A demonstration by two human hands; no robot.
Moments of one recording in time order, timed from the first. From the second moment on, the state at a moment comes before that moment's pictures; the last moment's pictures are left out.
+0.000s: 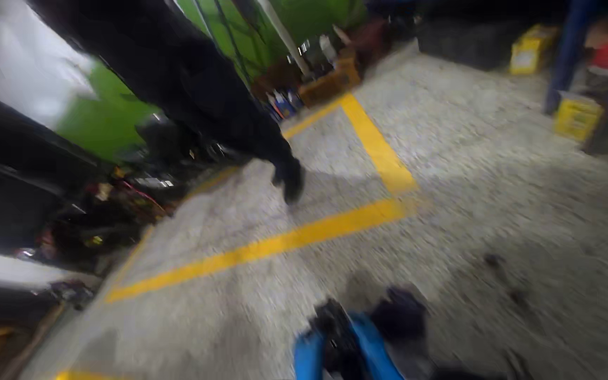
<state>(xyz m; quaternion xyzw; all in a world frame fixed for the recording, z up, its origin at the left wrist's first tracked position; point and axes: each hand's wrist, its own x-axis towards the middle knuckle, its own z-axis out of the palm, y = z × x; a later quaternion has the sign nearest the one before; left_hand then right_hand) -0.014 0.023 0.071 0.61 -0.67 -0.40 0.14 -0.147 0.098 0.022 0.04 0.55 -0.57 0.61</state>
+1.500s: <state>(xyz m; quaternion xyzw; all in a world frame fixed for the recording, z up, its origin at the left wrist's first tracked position) 0.071 0.143 0.220 0.27 -0.64 -0.63 0.34 -0.053 0.204 0.199 -0.13 0.34 -0.82 0.44</state>
